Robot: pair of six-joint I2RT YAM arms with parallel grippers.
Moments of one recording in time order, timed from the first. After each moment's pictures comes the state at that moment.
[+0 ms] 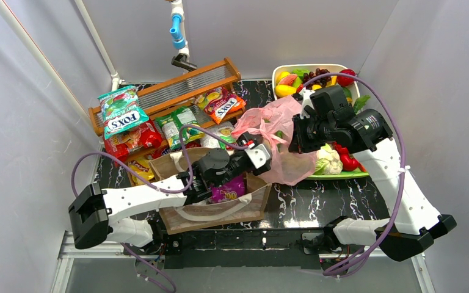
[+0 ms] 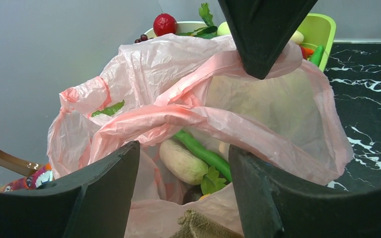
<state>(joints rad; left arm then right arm) -1.13 1.27 0.85 0.39 -0.16 0.40 0.59 1.23 1.64 -1.30 -0.15 0.29</state>
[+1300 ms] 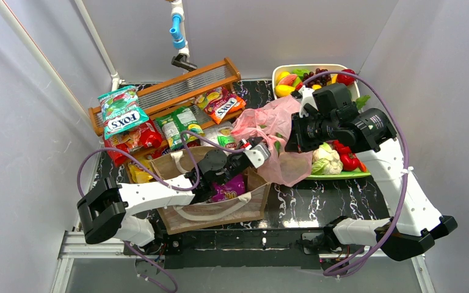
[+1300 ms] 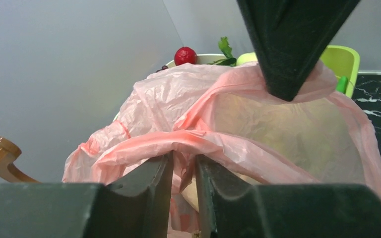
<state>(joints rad) -1.09 1.37 0.79 0.75 -0.15 0.47 0.59 1.23 1.68 -1.29 -0.24 0.27</state>
